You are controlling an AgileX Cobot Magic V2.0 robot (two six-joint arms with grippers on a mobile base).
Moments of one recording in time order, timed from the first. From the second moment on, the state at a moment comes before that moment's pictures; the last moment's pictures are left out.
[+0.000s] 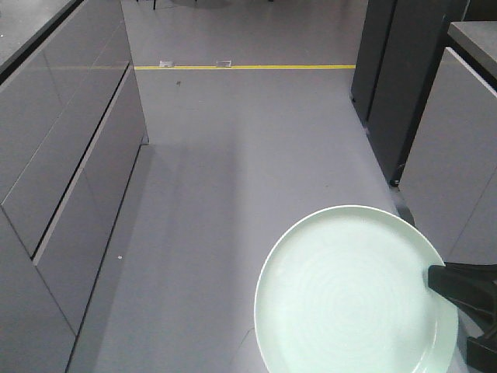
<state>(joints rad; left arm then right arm) 0.03 -0.01 0.03 0.07 0.18 -0.05 -0.31 0.70 -0.53 1.05 1.00 -1.12</state>
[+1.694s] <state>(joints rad) 0.03 -0.01 0.03 0.07 0.18 -0.05 -0.31 0.70 -0.53 1.05 1.00 -1.12</state>
